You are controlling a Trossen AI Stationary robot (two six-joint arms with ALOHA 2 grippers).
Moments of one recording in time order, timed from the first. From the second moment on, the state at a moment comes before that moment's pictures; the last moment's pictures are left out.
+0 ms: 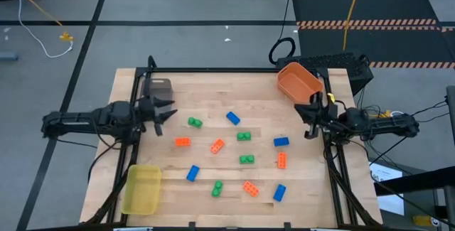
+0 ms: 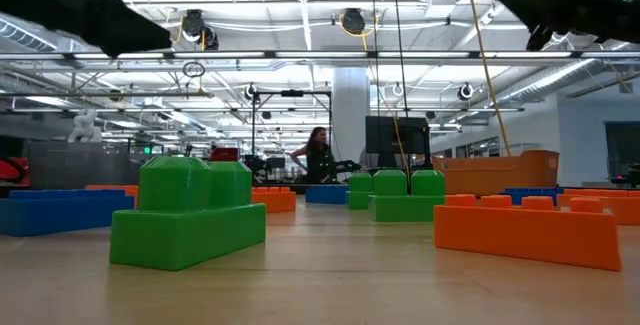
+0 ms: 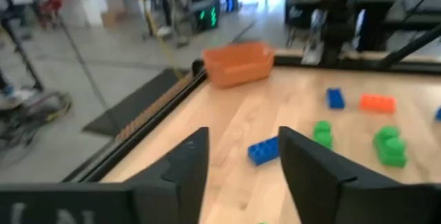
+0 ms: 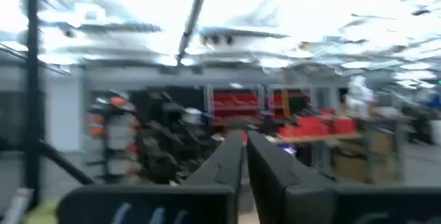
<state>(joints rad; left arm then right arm) 0.03 0.33 0.34 -0.19 -0.34 0.03 0.05 0.18 0.02 0.59 0.31 -0.08</state>
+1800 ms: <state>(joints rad) 0.17 1.75 0.97 -0.72 -0.16 0.18 -0.06 1.13 0.65 -0.10 0.26 -0.06</state>
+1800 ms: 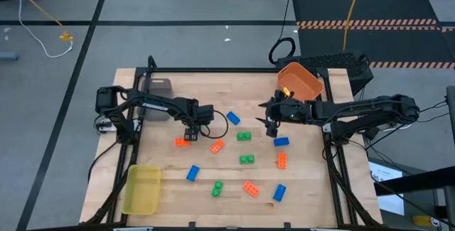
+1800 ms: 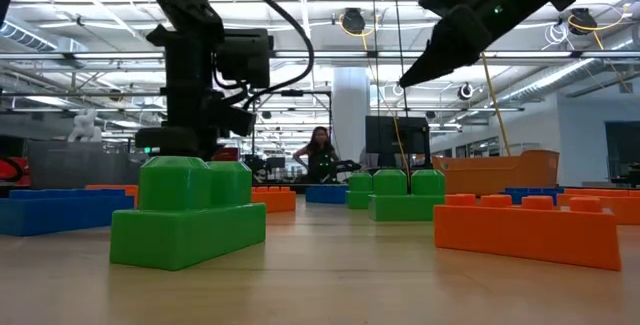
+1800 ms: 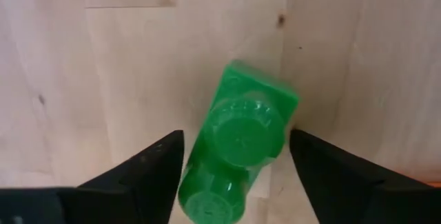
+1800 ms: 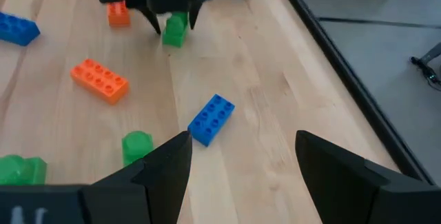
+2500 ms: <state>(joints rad) 0.21 1.60 0.96 -0.76 -0.29 0.04 -0.06 1.11 0.53 0.13 0.26 0.01</state>
